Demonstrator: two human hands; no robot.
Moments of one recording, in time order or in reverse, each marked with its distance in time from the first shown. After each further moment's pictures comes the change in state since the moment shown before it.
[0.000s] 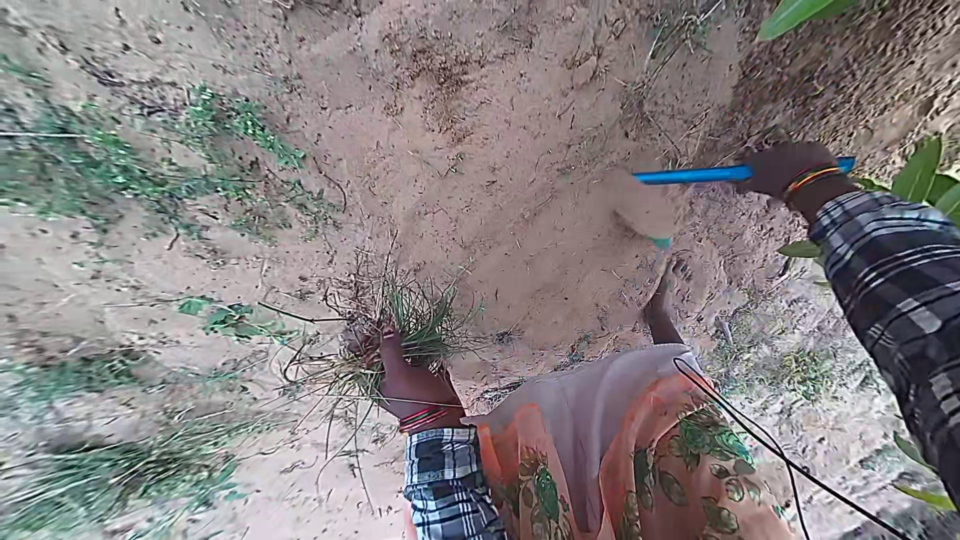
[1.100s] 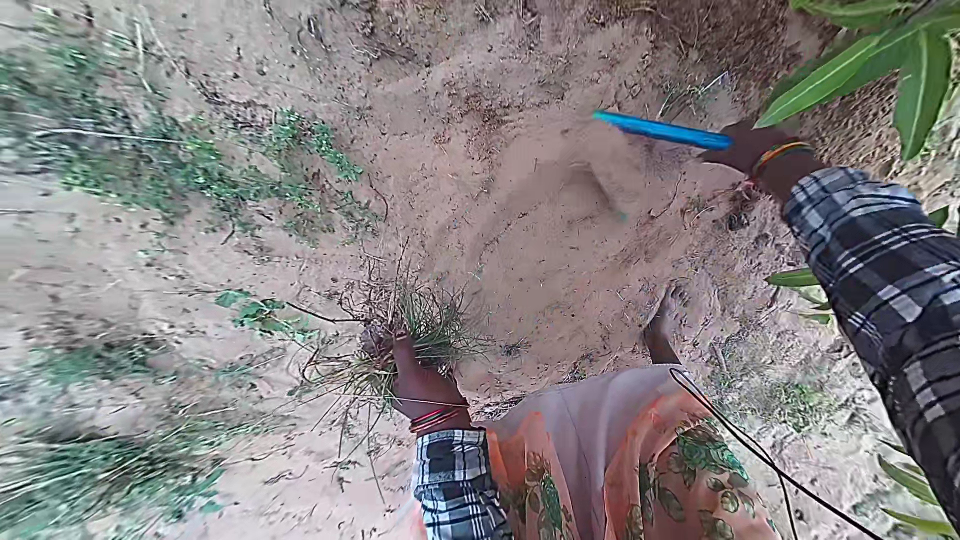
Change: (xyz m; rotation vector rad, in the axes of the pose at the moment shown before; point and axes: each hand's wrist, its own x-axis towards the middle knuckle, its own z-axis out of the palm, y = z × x) left_hand 0.013 0.017 -0.010 -0.106 0.077 -0.042; right_hand 0.021 -0.059 -0.105 0.226 0.191 -0.037
